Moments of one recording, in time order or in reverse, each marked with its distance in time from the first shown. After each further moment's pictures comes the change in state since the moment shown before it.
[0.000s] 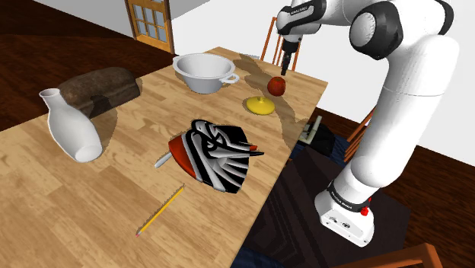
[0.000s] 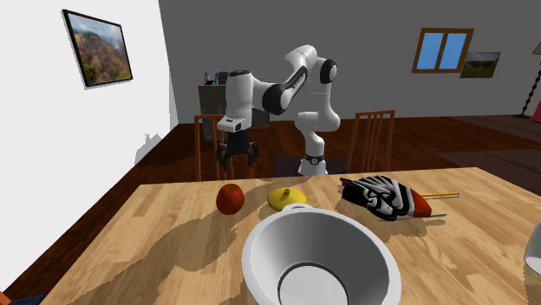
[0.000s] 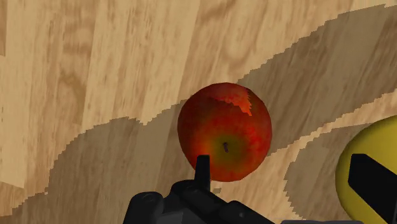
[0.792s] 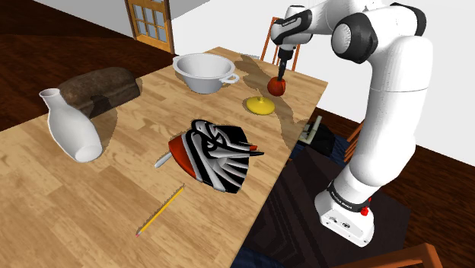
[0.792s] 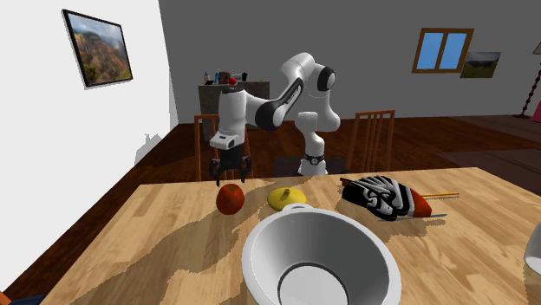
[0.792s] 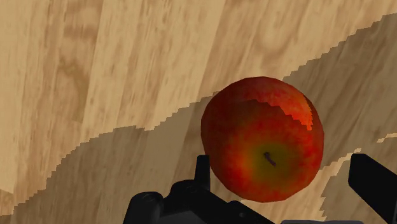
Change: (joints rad) arm -0.044 0.145 0.018 0.069 0.056 0.070 -0.067
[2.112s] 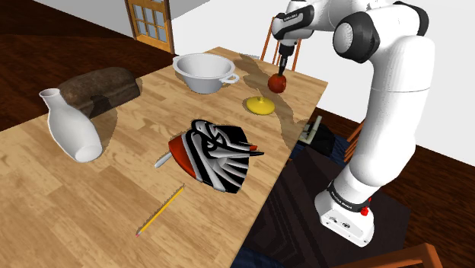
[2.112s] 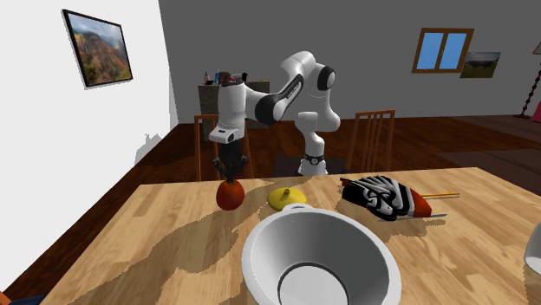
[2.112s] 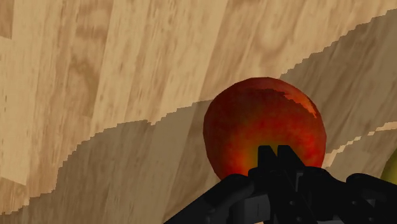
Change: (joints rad) arm 0.001 -0.013 -0.004 0.036 -0.007 -0.047 0.004
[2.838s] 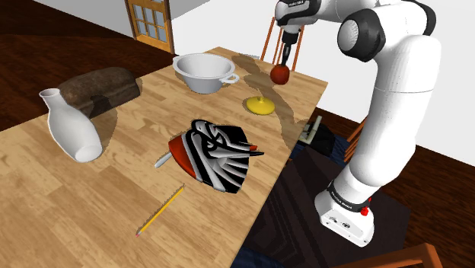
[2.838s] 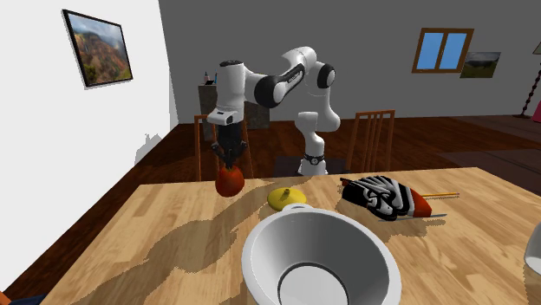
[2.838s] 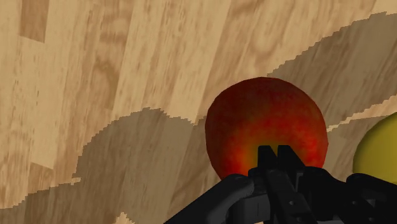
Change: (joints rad) arm 0.000 -0.036 -0.010 0.097 -0.019 -0.129 0.006
